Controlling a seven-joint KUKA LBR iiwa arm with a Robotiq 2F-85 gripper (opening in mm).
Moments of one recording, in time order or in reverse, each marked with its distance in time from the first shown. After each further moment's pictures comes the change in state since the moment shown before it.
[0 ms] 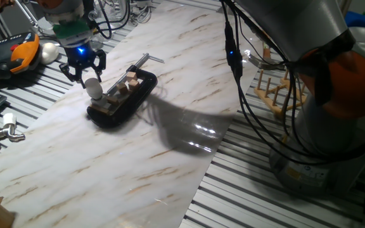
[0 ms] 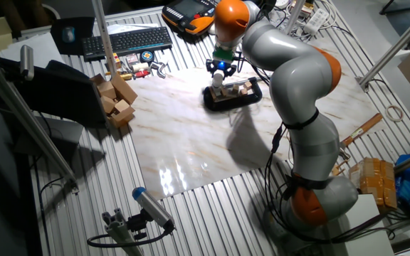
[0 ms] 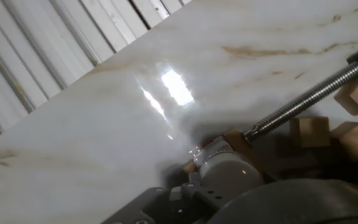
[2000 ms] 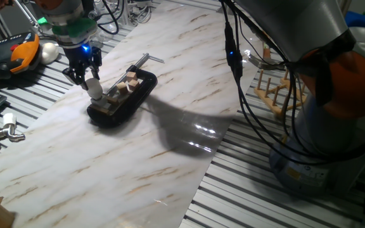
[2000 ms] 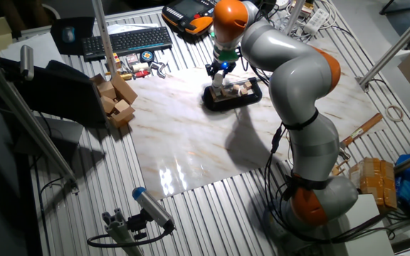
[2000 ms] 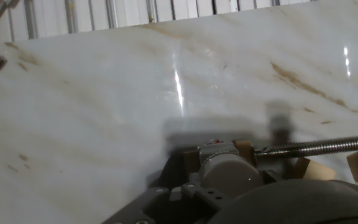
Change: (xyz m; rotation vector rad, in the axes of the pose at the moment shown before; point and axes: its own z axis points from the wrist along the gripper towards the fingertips) arm 0.003 0.002 -0.001 0.018 -0.015 -0.483
